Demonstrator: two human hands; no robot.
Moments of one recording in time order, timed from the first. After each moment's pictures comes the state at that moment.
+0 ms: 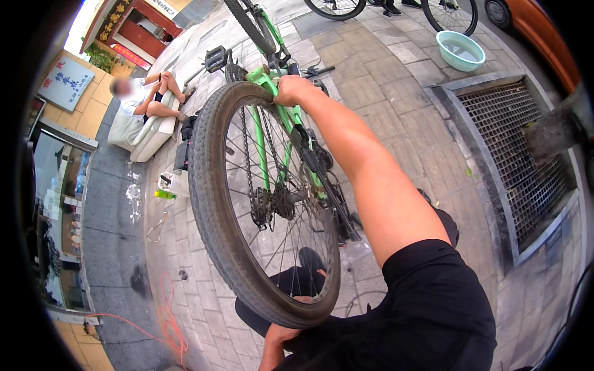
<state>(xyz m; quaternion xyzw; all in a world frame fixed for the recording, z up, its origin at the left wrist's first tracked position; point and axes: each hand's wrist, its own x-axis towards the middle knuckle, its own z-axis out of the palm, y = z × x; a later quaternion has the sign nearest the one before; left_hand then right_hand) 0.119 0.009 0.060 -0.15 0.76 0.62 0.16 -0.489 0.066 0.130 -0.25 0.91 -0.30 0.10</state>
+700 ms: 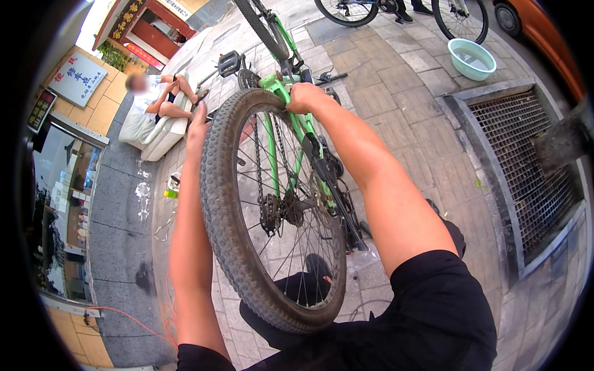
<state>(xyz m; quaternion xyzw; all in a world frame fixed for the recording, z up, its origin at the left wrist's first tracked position) -0.280 -0.085 0.281 -0.15 0.64 0.76 -0.01 -0.483 0.070 0.137 -0.26 0.91 -0.30 0.10</state>
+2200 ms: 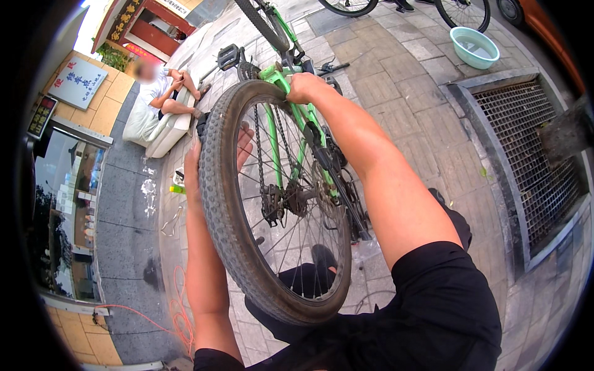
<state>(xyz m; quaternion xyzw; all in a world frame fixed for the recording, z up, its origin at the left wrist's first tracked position) -0.190 -0.034 0.270 -0.01 0.60 0.79 -0.08 -0.486 0.063 0.127 -0.25 0.91 -0.31 0.07</state>
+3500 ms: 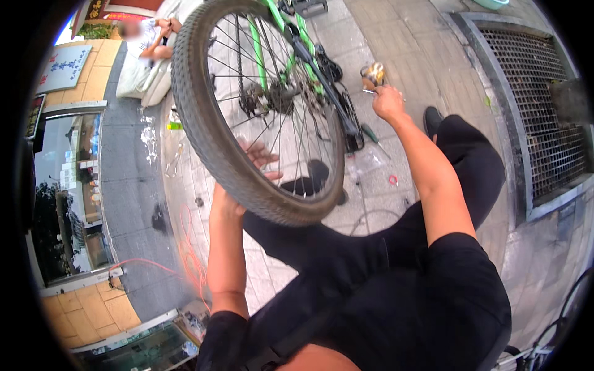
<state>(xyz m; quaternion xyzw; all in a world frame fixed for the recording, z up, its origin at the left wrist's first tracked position) -0.007 0.000 0.181 -0.28 0.59 0.76 0.09 -0.249 0.256 -0.139 -0.12 0.93 -0.34 -0.01</state>
